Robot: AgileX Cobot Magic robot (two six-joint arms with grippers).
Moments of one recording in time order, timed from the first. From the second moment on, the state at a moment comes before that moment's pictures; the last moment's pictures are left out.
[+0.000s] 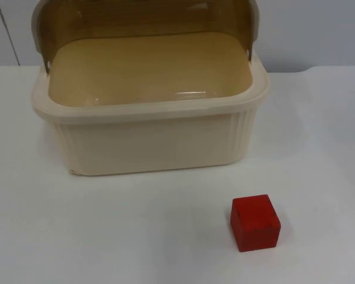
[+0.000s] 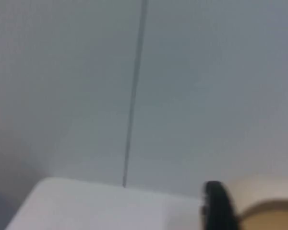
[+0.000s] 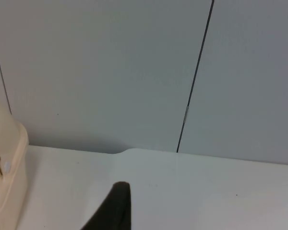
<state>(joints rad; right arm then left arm) 0.04 0.79 -0.91 -0.11 0.48 -0.03 0.02 0.69 -0.82 0.10 0.36 -0.24</state>
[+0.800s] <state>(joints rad) 0.14 0.82 -0.91 0.29 0.68 -0.30 -0.03 0.81 -0.82 0.13 0.28 -0.20</state>
